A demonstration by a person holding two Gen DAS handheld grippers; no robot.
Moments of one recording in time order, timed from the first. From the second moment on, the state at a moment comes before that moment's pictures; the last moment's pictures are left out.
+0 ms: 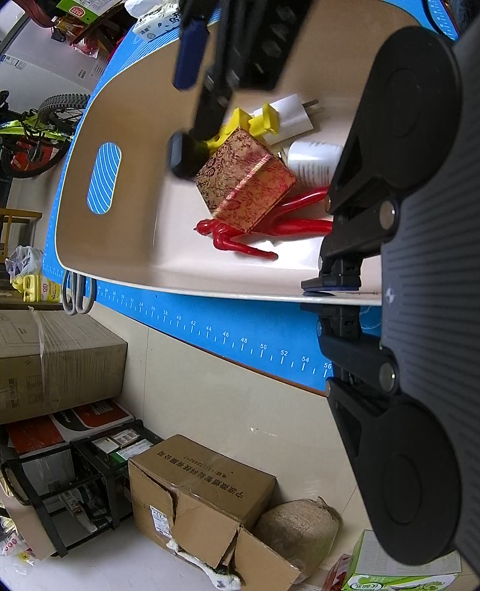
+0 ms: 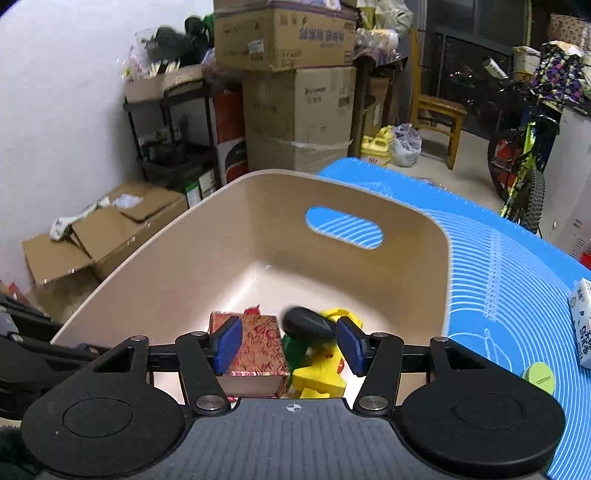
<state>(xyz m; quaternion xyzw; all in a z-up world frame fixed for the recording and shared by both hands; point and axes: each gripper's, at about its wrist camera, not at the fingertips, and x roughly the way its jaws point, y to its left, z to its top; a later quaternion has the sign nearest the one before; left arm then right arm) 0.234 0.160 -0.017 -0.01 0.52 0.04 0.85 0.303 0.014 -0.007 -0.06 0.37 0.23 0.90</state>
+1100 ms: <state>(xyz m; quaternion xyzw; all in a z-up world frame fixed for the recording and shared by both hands) 0.235 0.160 -0.018 -0.01 0.52 0.04 0.85 0.372 -0.203 -0.087 0.05 0.39 -0.02 0.92</state>
